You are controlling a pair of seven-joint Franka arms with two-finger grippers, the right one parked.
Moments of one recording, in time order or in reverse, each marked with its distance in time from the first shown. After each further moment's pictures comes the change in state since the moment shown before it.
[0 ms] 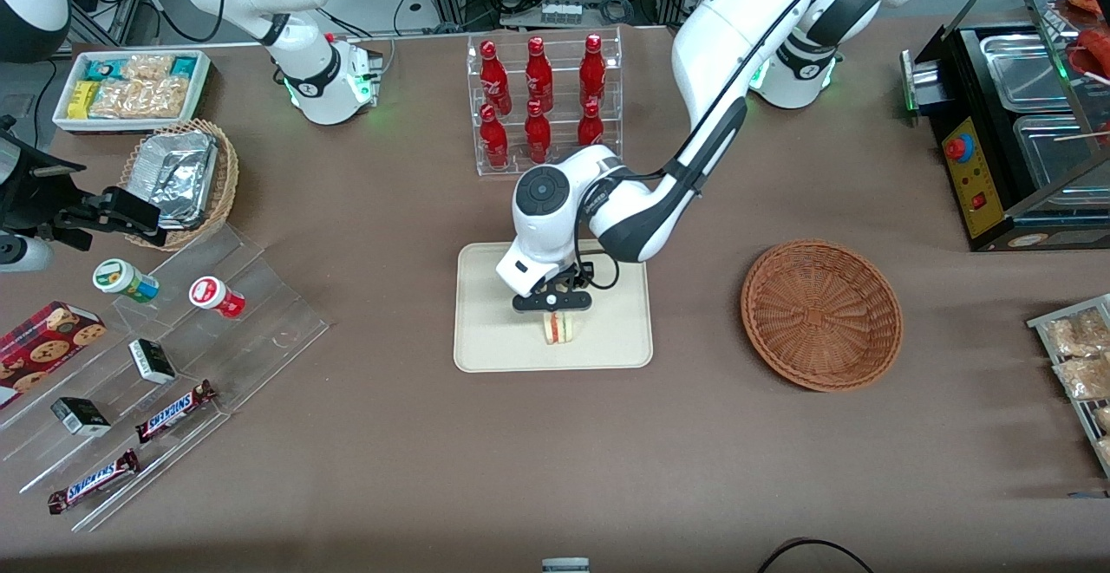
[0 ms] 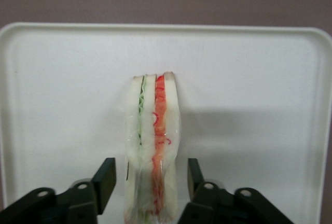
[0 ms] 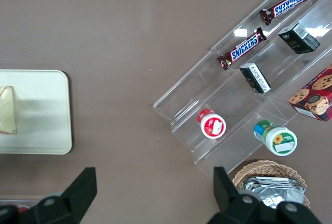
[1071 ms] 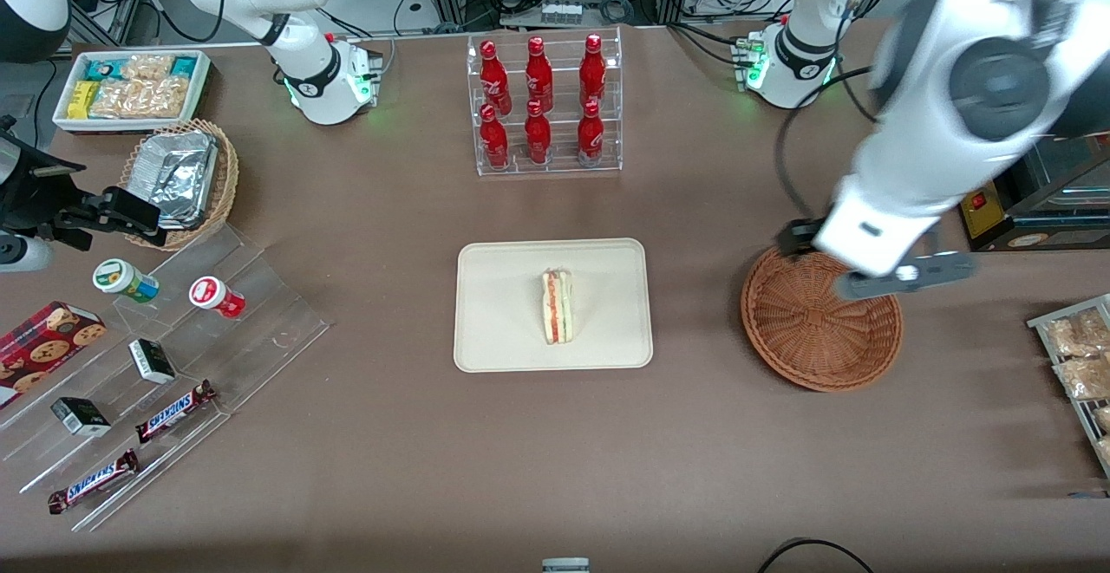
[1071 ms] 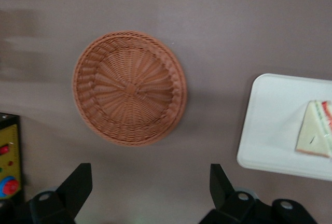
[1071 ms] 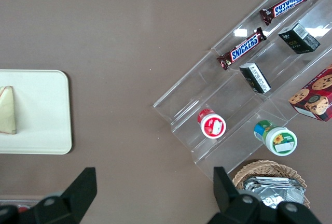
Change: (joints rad) arm 0.557 -0.571 0.017 -0.077 -0.151 -0.619 0.572
